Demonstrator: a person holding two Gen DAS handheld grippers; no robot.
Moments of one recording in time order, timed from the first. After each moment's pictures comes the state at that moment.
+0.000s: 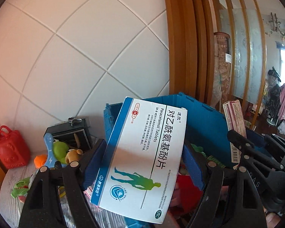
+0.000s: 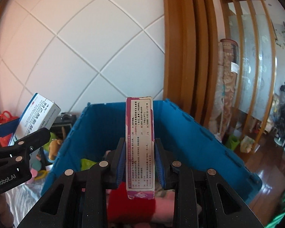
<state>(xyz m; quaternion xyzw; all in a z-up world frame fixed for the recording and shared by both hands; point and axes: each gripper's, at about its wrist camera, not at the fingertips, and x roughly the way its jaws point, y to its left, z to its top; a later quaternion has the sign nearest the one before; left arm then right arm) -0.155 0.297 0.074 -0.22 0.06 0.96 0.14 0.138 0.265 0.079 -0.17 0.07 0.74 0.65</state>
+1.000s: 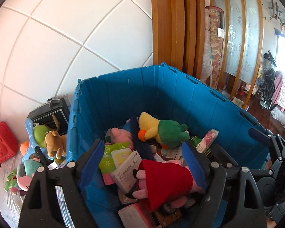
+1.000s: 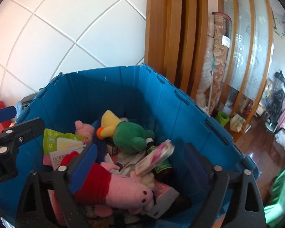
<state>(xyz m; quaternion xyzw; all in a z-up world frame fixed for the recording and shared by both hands) -0.168 0.357 0.038 -0.31 0.07 0.93 0.17 0.213 0.300 0.034 -0.26 0.12 0.70 0.66</state>
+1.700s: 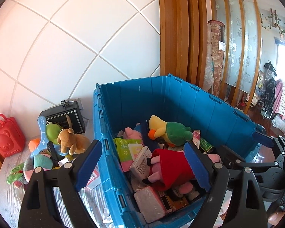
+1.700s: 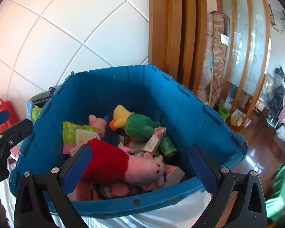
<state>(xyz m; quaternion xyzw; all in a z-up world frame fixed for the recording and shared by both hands) -0.111 0.299 0.046 -0.26 0.05 0.95 0.16 0.197 0.244 0.045 -0.26 0.14 0.70 0.65</state>
